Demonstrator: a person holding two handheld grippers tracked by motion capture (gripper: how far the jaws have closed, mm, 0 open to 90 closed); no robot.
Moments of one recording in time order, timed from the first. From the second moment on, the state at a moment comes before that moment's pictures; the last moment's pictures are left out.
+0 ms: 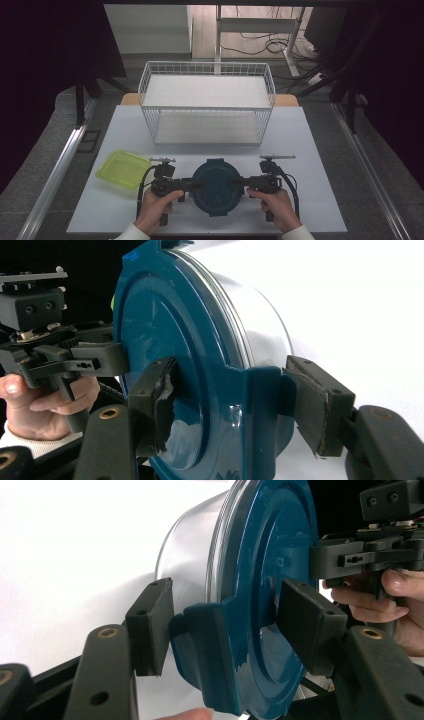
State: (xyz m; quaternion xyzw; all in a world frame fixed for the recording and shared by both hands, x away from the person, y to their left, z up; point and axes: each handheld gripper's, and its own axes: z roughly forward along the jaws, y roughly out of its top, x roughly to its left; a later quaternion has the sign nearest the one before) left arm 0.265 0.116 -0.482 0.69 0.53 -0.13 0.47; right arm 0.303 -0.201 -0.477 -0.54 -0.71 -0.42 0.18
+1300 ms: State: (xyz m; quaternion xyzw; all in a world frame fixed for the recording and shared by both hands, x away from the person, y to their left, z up) left arm 0.333 0.127 -0.371 0.70 0.49 -0.07 0.52; right arm 0.367 -0.195 -0.366 -0.51 -0.71 -0.48 0.13
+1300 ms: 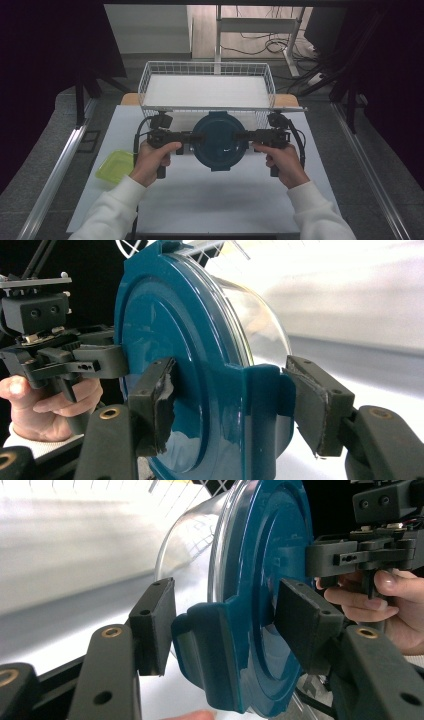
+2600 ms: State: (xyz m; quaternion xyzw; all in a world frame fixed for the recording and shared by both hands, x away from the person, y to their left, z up) left arm 0.421 0.145 -0.296 0.70 0.47 -0.05 0.54; right arm 0.455 -0.178 -0.284 -0.49 -0.70 -0.51 0.10
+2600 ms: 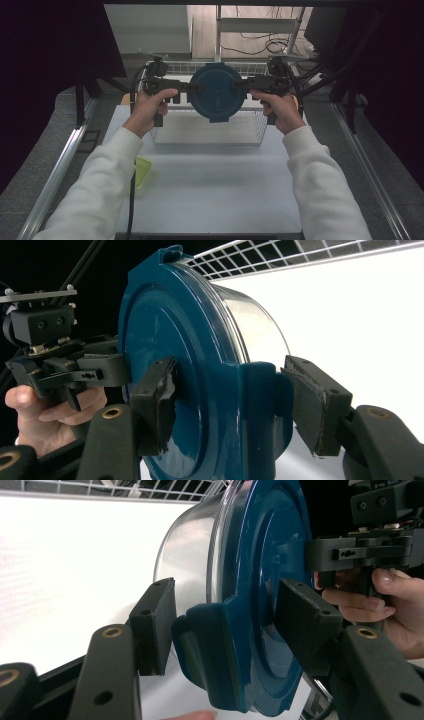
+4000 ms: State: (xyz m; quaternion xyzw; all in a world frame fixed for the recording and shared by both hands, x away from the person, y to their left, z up) left arm 0.497 0.164 -0.322 0.66 0.51 -0.11 0.54; right arm 0.521 -0.161 -0.303 -0.55 -0.66 -0.49 0.13
